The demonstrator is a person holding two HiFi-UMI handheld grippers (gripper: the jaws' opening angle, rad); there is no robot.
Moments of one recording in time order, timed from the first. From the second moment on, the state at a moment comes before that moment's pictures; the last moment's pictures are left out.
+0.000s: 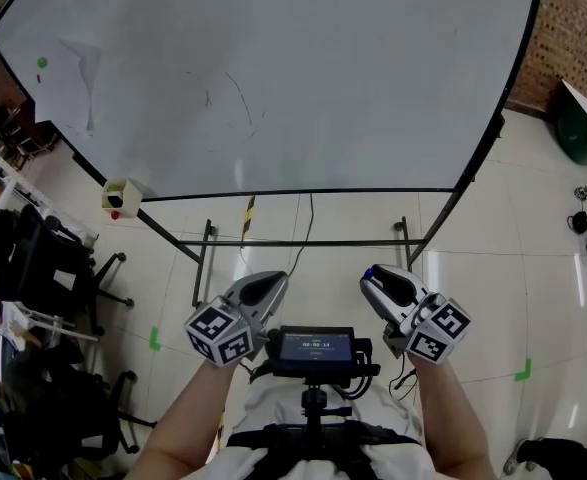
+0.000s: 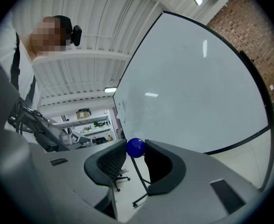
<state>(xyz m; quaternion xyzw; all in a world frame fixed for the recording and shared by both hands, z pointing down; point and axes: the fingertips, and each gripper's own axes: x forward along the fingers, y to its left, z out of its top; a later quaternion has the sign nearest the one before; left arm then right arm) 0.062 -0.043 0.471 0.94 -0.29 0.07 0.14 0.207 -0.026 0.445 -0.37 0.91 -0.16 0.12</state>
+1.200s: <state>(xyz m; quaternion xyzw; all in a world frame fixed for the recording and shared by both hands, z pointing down) 0.043 -0.043 0.449 0.93 -0.35 0.07 0.12 0.209 -0.039 0.429 -0.36 0.91 -0.14 0.13</state>
